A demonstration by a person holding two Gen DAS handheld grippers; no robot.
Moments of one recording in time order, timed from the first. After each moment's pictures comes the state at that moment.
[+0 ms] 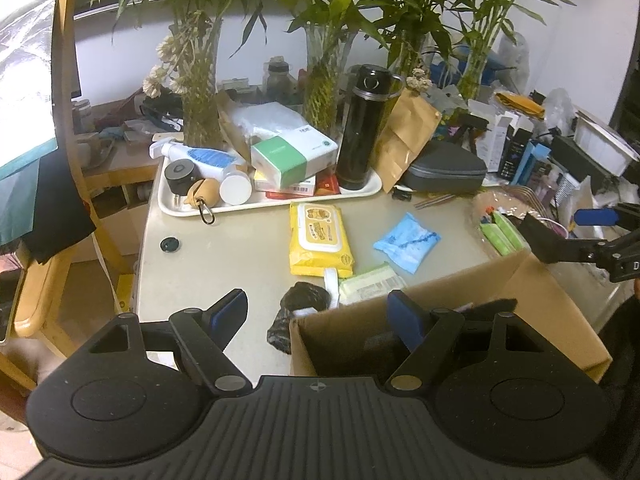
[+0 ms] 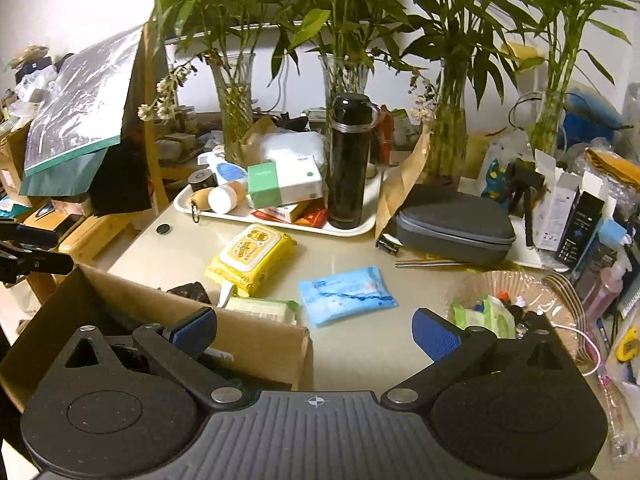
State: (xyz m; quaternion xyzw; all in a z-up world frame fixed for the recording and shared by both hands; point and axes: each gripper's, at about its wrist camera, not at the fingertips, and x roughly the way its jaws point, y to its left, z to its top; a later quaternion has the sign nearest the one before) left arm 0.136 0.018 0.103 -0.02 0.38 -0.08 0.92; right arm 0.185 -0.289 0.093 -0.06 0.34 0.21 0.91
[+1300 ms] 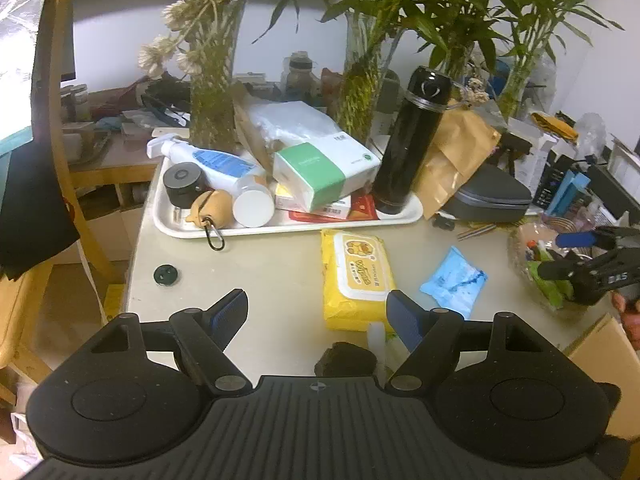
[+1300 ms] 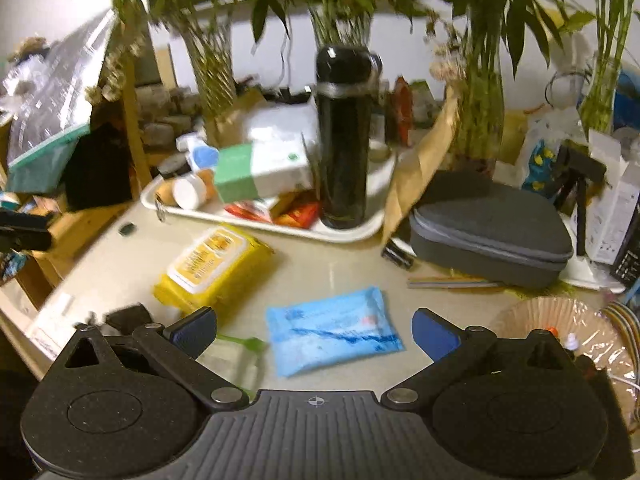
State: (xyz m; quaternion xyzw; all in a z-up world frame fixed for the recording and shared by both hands) left arm 0.227 0.057 0.062 -0.05 0.37 -0.07 0.92; right arm 0.321 -0.276 0.022 -0.06 0.37 0.25 0.89
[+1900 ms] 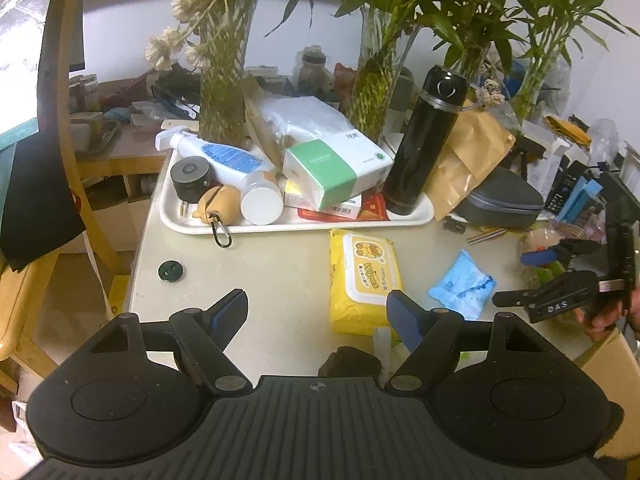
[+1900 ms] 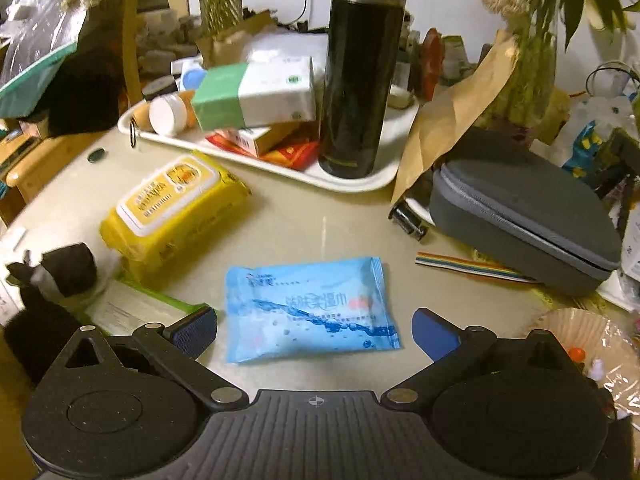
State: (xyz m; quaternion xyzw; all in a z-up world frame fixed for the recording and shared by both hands) left arm 0.236 0.057 0.061 -0.06 0.39 -0.06 0.92; right arm 0.374 -0.255 -0.041 -0.14 0.42 0.27 0.86
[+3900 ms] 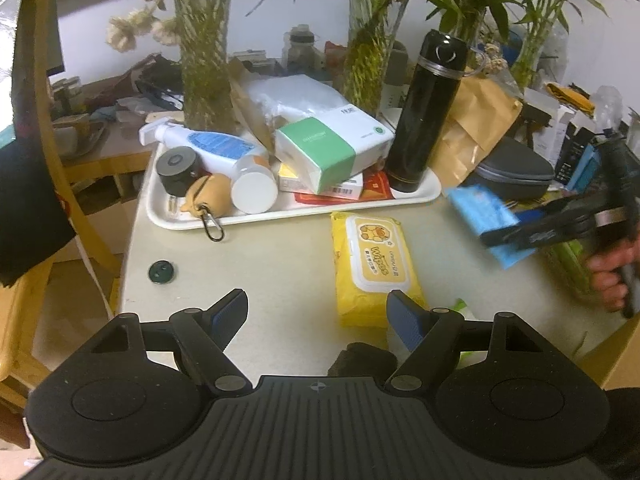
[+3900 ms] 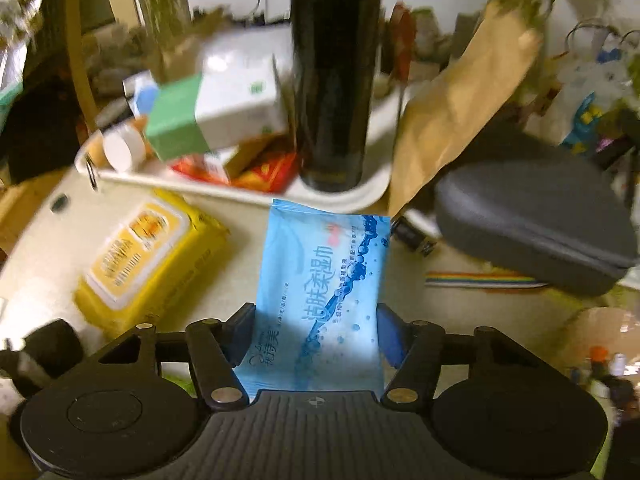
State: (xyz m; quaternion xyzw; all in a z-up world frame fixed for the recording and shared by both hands) left arm 0.258 0.046 0.039 -0.02 0.41 -0.07 0.91; right arm 0.407 -0.225 -0.035 -0.09 0.44 0.21 0.87
